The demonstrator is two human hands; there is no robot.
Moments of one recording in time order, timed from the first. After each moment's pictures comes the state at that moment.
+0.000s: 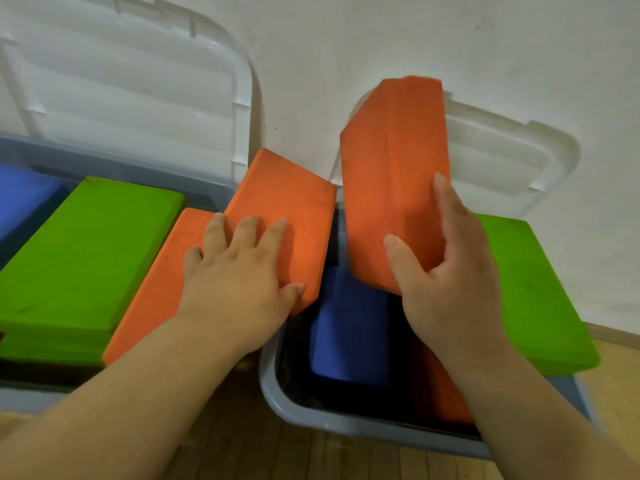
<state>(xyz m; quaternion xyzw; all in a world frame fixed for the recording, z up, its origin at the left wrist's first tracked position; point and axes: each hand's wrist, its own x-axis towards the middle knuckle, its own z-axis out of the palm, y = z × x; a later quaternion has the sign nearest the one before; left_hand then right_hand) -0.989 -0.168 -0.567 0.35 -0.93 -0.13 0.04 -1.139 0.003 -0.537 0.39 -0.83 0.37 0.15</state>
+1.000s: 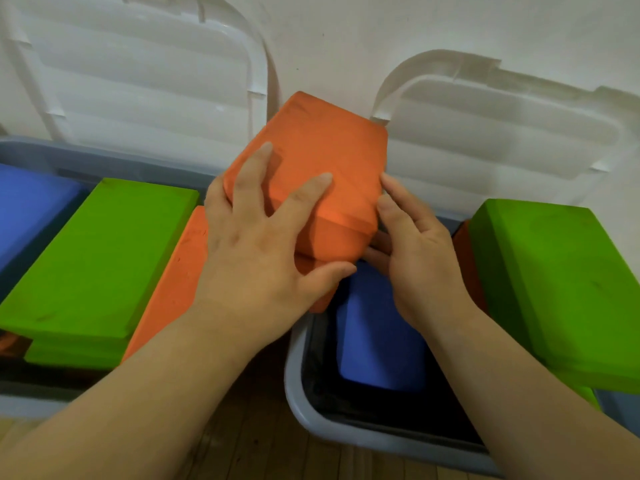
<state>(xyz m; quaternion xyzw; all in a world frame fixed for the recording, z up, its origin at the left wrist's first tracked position) -0.995 -0.184 -0.568 0.28 -0.91 -0.15 0.27 -1.136 -0.073 -0.563 0.20 -0.64 0.70 -0.26</state>
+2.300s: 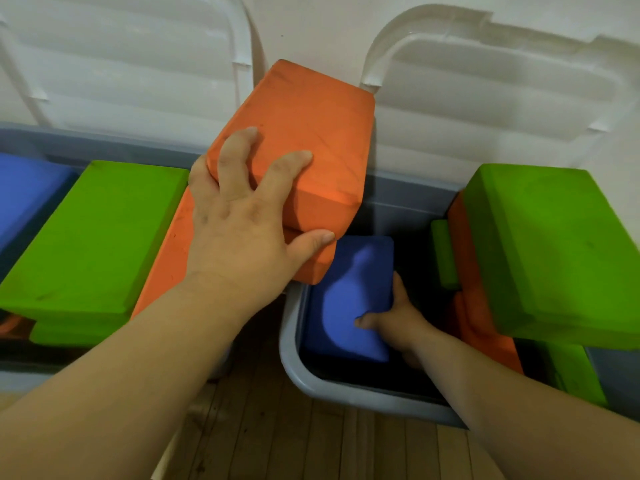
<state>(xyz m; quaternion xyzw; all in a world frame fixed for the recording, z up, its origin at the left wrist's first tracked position) -0.996 -0.185 -0.577 0.30 -0.91 -0.13 0.27 -1.159 0.003 -0.738 0.08 -0.82 0.41 -0.40</state>
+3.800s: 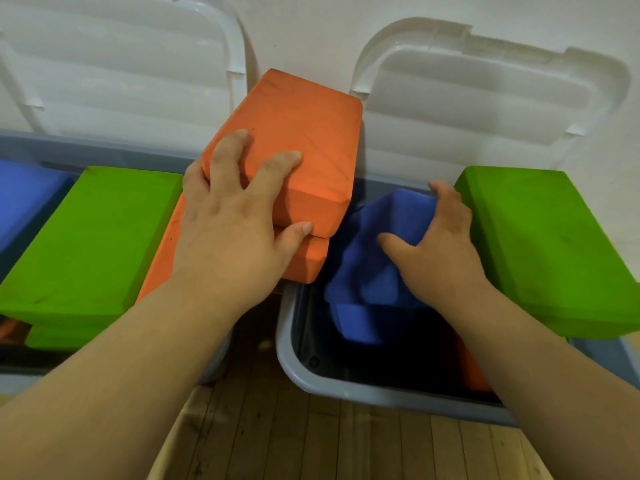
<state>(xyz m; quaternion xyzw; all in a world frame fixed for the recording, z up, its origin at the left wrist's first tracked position) -0.989 -0.185 -0.565 0.30 -0.91 -0.13 0.24 -1.165 -0.010 -0.591 0.25 -0.91 0.32 -0.06</state>
